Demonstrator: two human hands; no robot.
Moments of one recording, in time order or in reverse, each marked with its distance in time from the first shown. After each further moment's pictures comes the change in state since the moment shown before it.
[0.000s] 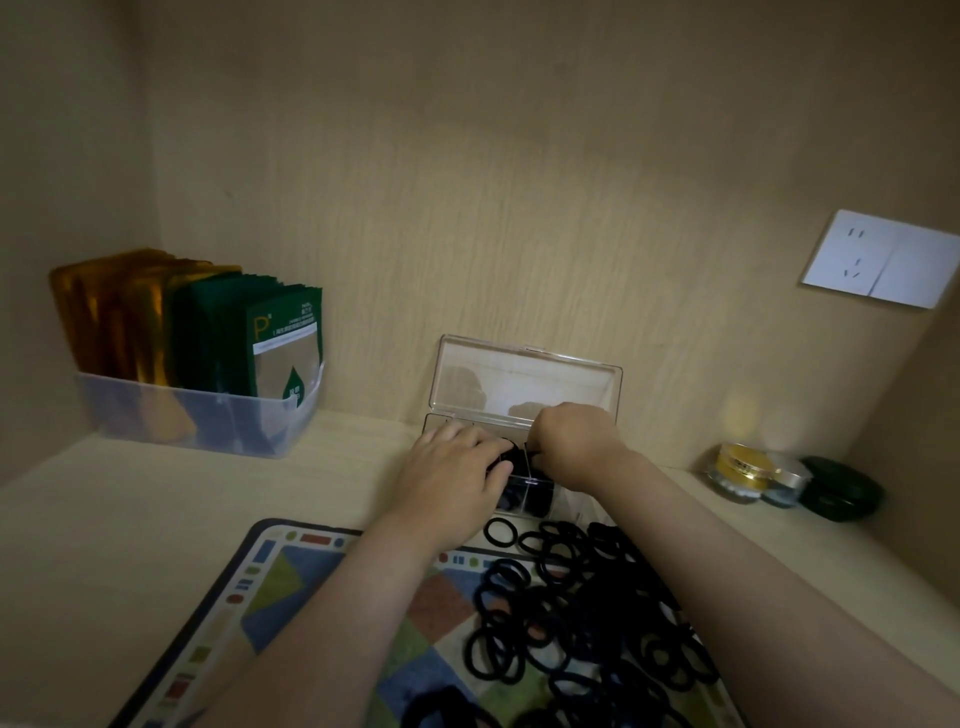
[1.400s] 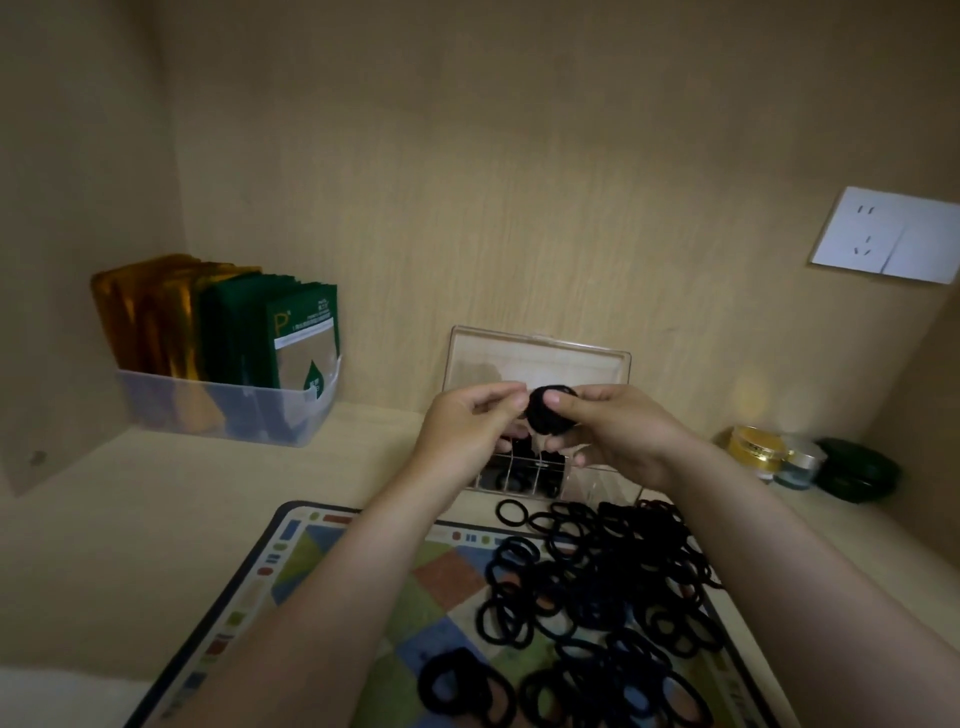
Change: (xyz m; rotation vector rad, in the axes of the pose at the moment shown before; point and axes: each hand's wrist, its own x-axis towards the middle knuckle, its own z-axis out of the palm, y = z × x) left_hand 0.007 0.028 -0.040 -1.150 0.090 -0.410; right_hand -0.055 0.009 -0.036 1.646 -0.148 0.235
